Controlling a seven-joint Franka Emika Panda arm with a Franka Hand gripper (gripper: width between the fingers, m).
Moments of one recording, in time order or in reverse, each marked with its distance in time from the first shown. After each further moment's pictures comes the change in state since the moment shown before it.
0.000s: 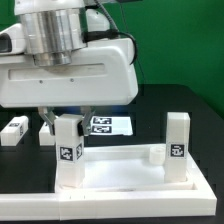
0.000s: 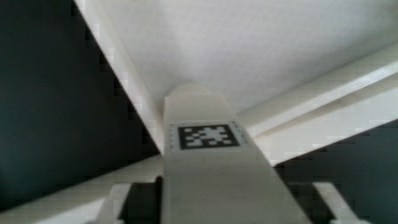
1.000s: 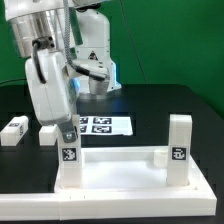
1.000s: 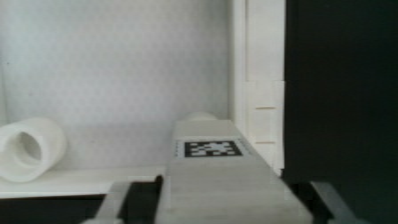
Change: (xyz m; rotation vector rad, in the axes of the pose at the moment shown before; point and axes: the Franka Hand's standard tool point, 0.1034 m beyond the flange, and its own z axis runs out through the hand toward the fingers) arm 0.002 -0.004 0.002 0.090 -0.050 1.113
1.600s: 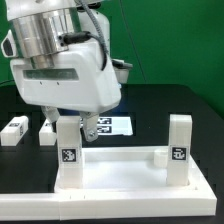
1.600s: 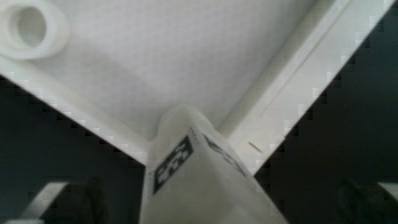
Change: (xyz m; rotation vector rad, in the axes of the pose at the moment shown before) arm -0.001 0.002 0.000 -0.022 -0.007 -0.706
